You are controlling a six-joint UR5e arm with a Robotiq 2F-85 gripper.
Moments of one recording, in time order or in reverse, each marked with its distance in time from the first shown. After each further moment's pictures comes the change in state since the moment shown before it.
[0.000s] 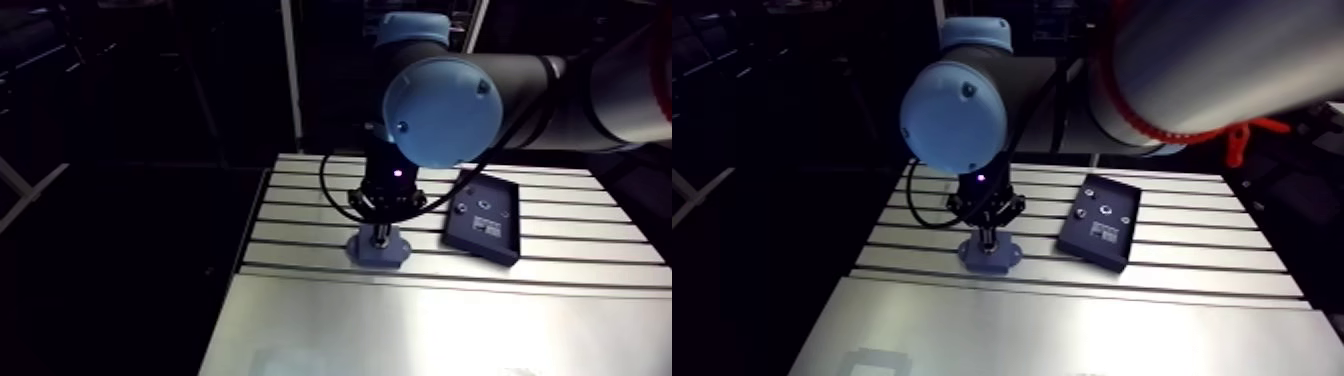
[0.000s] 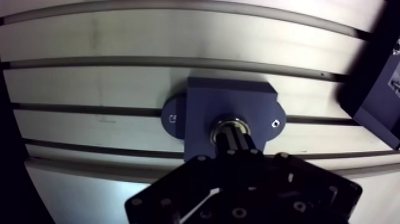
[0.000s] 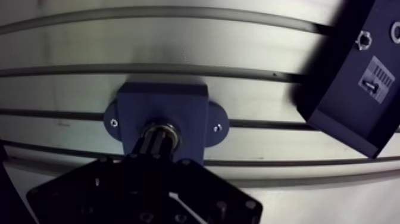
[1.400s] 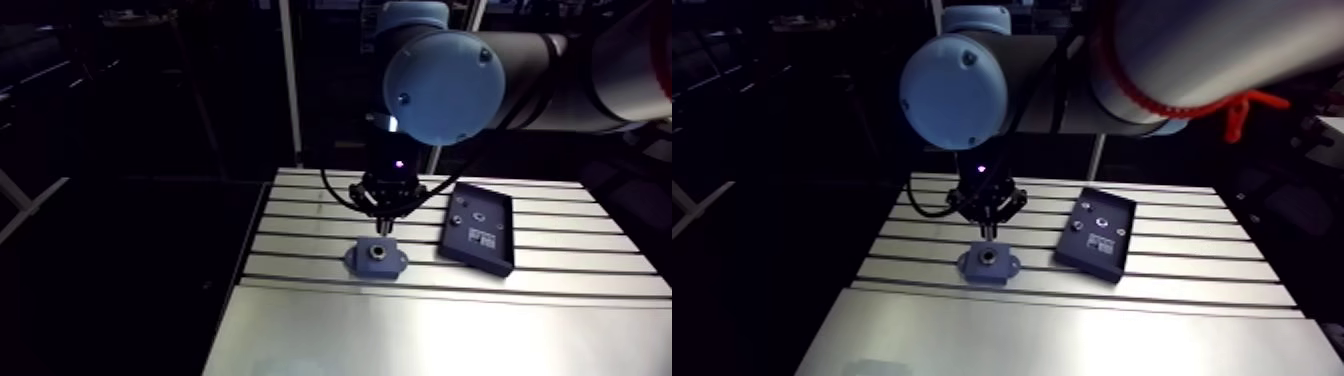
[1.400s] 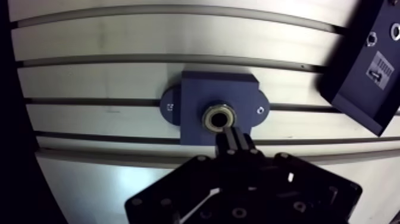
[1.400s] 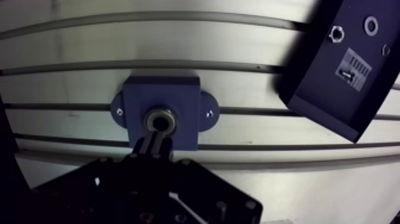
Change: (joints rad) arm -0.005 -0.051 -0.042 0.087 -0.010 0.012
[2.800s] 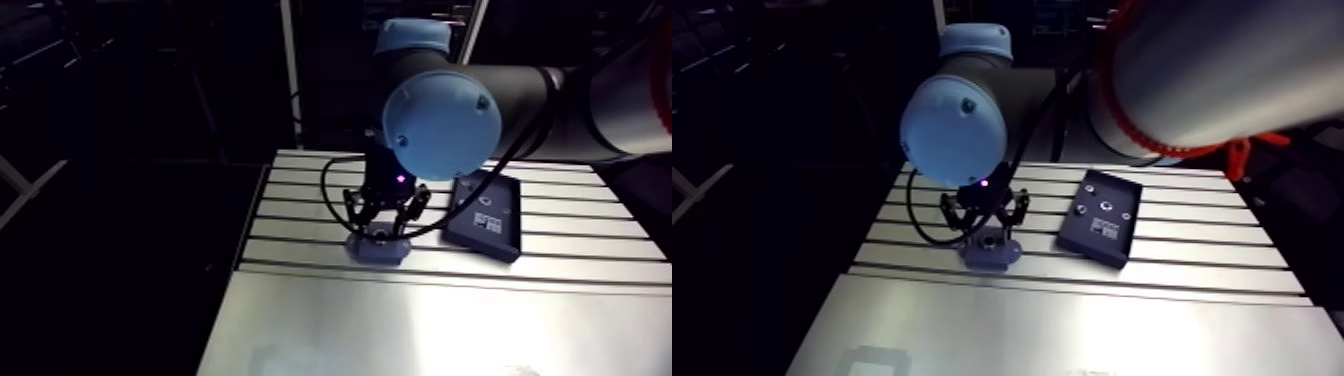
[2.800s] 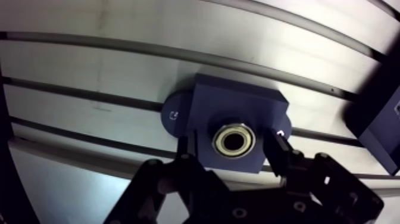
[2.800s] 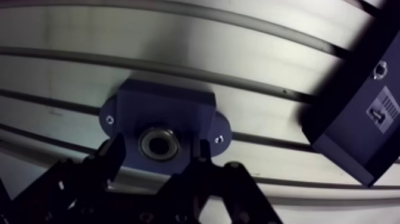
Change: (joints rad) arm 0.003 0.066 0.065 -0.125 0.015 -0.149
